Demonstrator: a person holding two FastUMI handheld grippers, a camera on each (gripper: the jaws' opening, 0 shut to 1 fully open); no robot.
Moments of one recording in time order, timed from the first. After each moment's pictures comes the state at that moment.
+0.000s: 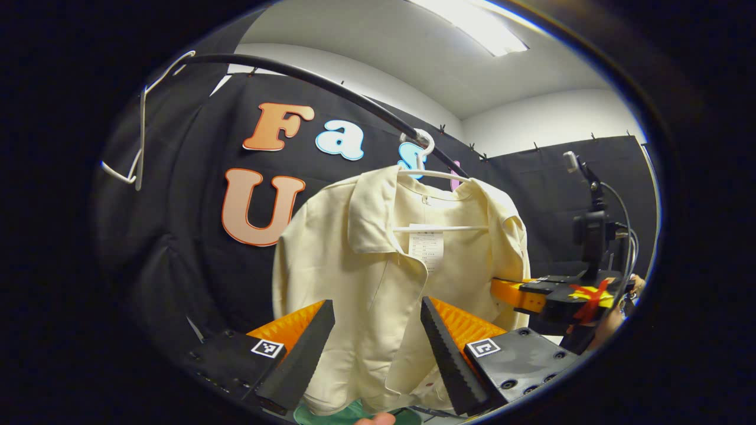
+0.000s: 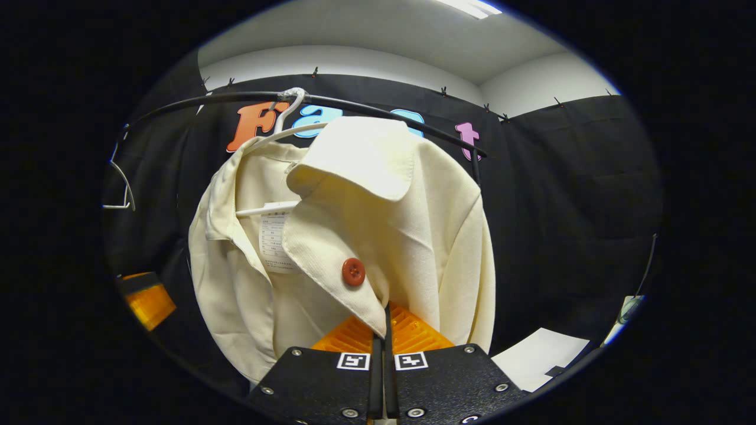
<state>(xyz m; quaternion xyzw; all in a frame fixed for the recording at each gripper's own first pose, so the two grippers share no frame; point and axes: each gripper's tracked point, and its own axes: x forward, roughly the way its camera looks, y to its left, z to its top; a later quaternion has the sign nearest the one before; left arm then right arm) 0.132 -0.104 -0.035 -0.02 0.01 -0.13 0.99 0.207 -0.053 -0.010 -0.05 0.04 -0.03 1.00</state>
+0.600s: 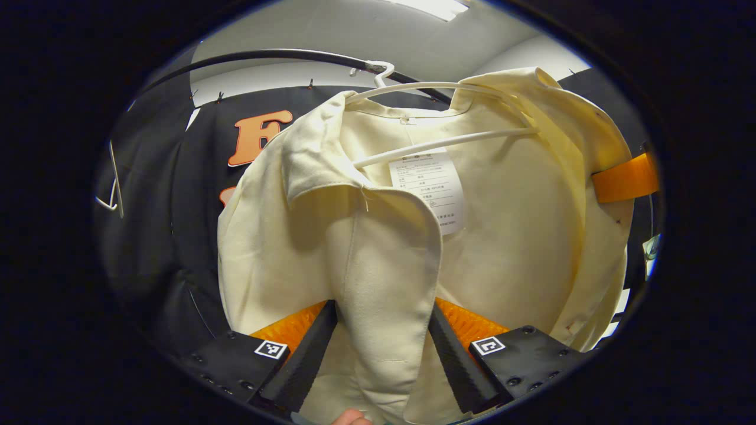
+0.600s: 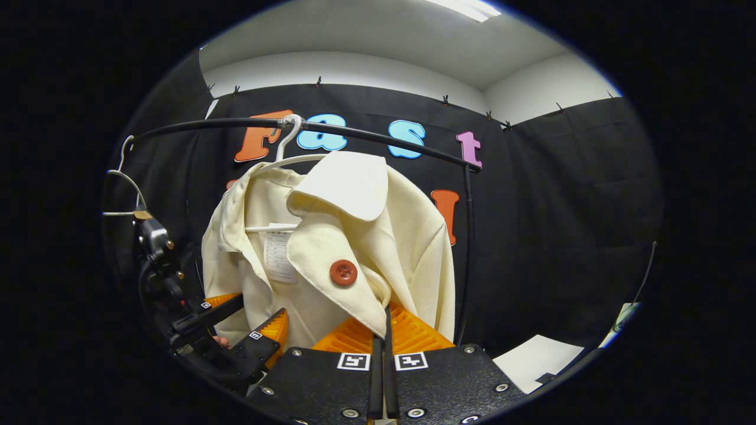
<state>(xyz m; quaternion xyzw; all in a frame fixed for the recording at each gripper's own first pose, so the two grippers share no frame) 0.228 -0.120 -0.102 0.12 -0.01 -0.02 0.99 0.184 -0.067 0.009 -0.05 0.03 -0.01 1.00</state>
